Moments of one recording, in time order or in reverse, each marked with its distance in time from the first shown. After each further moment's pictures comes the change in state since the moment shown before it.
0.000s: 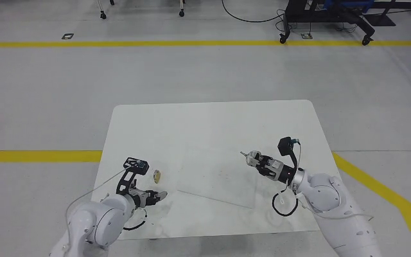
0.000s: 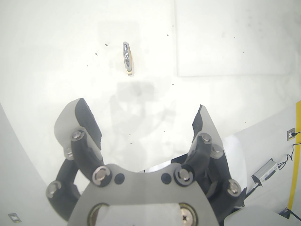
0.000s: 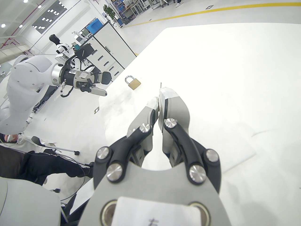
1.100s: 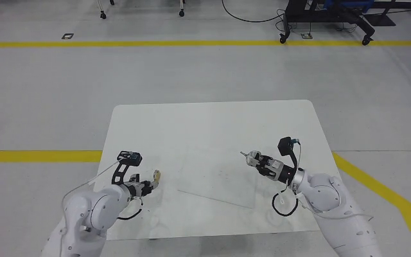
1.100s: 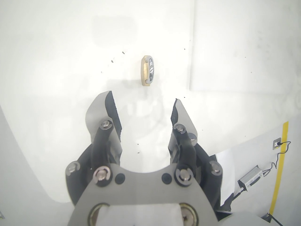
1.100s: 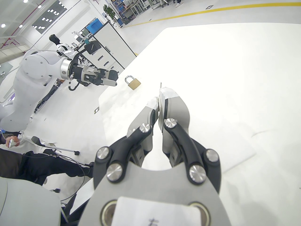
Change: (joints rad) left arm -0.095 0.000 -0.022 0.122 -0.089 0.023 -0.004; right arm 0.000 0.000 0.000 0.000 0.000 0.000 0.000
